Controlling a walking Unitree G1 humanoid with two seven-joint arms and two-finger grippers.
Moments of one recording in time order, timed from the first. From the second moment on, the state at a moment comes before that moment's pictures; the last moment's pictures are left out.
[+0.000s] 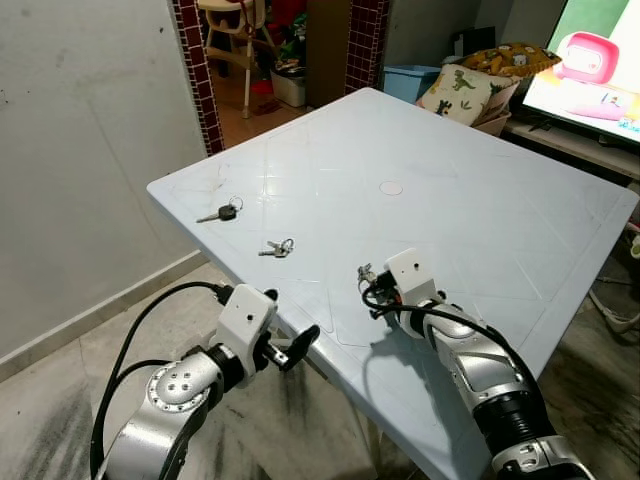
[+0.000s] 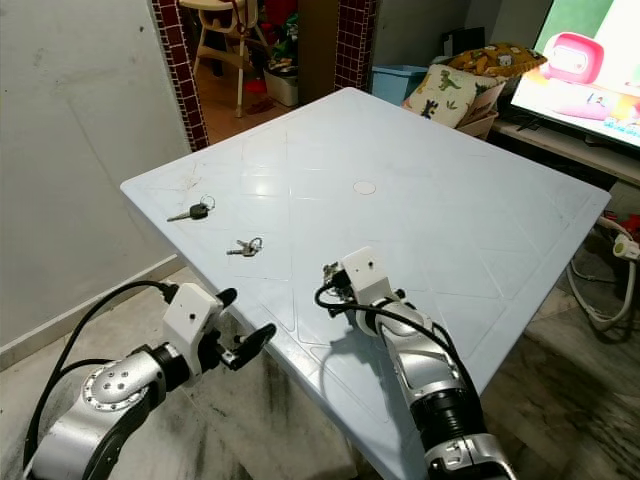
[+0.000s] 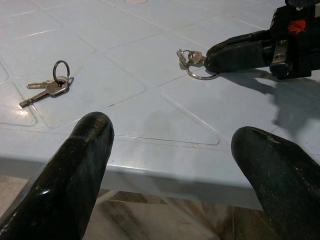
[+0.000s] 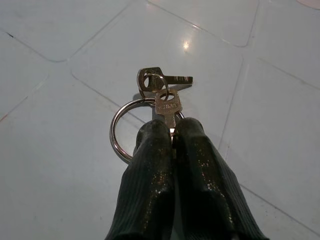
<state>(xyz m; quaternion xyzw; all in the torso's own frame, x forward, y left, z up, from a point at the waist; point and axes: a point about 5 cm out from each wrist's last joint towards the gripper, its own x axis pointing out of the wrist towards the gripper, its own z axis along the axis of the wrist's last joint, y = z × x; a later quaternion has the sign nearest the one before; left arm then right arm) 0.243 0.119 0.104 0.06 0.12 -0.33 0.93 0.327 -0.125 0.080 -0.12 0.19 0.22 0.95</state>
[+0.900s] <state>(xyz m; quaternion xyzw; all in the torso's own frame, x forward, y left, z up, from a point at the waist) 0.262 0.123 0.111 0.08 0.09 -0.27 0.96 0.348 -0.125 0.156 -0.04 -0.01 0.19 0.98</state>
